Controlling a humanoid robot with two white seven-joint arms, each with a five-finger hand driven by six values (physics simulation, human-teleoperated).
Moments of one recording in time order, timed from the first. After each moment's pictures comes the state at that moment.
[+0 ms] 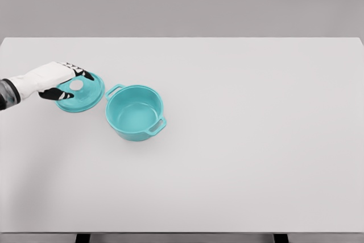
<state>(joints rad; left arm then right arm) -0.53 0.63 -0.31 -1.10 -0.62 -0.61 -0.44 0.01 0.00 -0.30 0.05 0.25 -0.01 0.09</state>
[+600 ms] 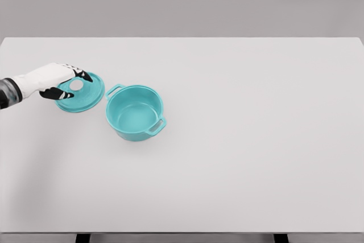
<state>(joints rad) -0.57 0.62 -0.34 -1.01 -0.63 -0.61 -0.44 0.01 0.00 -0.30 0.05 0.25 -0.01 0.09</state>
